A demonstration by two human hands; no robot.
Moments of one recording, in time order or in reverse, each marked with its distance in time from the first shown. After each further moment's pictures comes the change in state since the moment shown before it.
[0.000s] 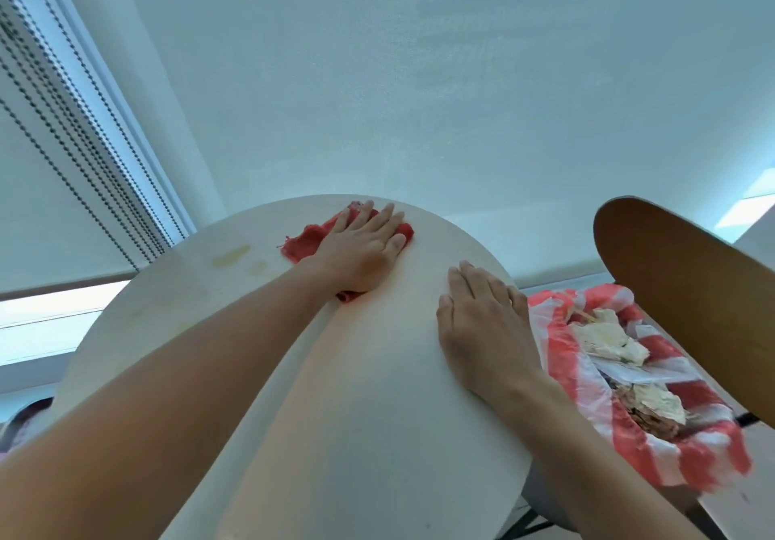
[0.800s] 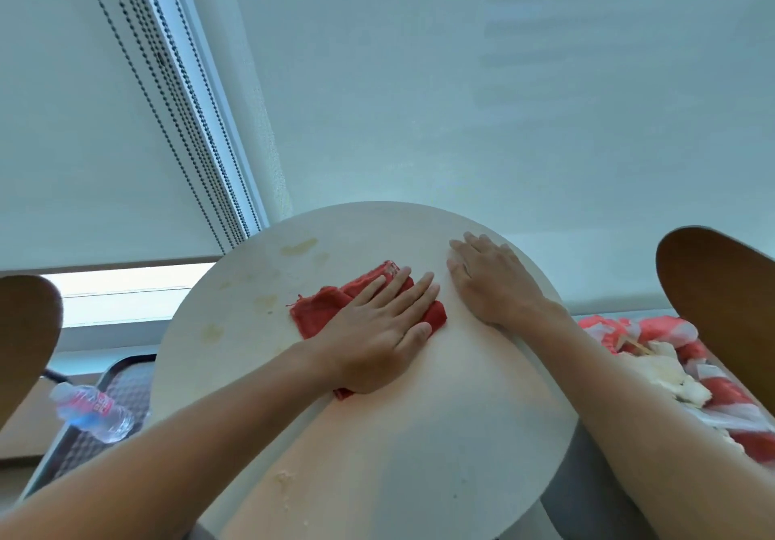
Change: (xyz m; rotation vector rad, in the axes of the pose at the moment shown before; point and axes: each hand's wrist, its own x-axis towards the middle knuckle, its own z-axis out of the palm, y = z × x) left_hand -0.141 0.023 0.010 0.049 0.024 0.106; right_hand 0.079 -0.012 0.000 0.109 -0.172 -0.227
